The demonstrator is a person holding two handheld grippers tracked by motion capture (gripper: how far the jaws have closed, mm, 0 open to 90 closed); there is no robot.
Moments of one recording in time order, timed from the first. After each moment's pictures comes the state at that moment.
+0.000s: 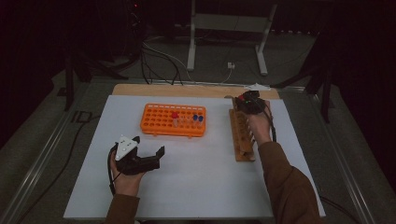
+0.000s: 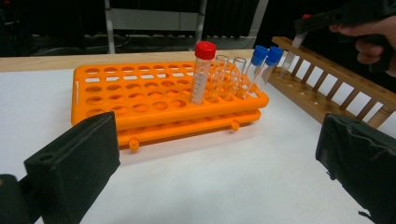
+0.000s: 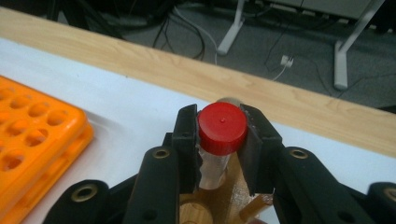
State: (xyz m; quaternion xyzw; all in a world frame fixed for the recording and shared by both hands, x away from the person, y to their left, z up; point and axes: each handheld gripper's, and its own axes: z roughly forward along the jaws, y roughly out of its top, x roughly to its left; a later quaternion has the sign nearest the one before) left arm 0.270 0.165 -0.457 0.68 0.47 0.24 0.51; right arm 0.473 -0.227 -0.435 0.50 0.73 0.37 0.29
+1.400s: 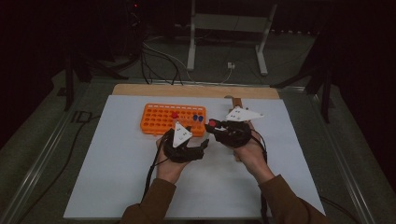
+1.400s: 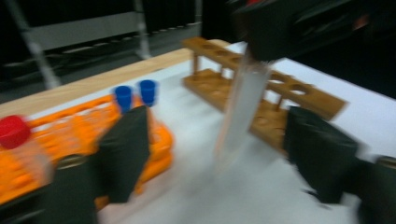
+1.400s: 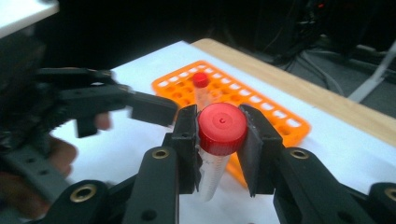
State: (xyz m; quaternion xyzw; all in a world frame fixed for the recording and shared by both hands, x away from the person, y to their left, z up) left arm 0.308 0.043 -0.442 0.76 0.34 0.21 0.51; right arm 0.335 -0.157 -0.391 0.31 0.79 0.50 0.17
